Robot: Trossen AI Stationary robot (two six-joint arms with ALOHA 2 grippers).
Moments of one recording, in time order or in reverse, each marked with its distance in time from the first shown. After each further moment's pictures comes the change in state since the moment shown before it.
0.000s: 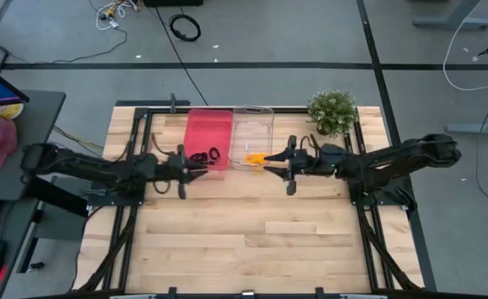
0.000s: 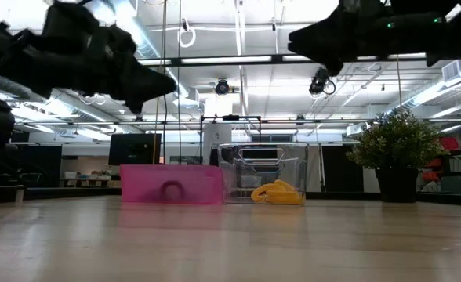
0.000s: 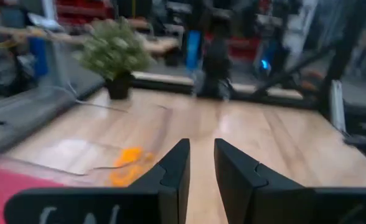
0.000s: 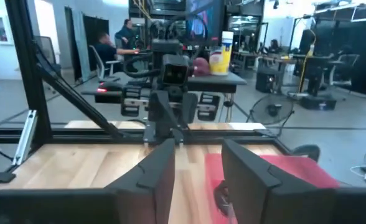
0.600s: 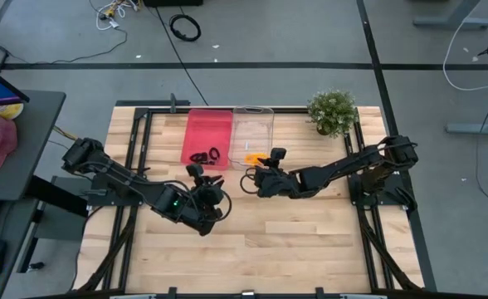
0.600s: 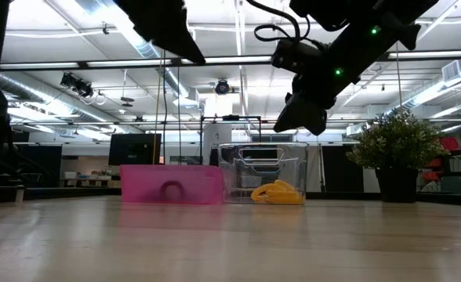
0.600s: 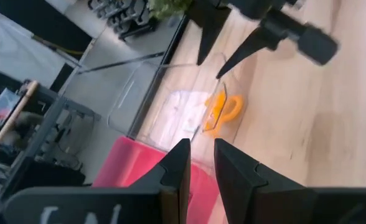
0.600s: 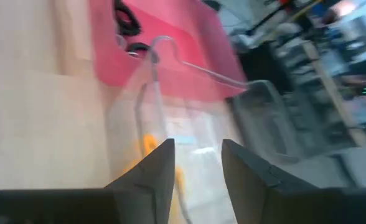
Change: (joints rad) left arm -0.438 0.654 1.003 -1.326 -0.908 -0.199; right arm 0.173 0.433 0.457 -0.837 0.828 -0.140
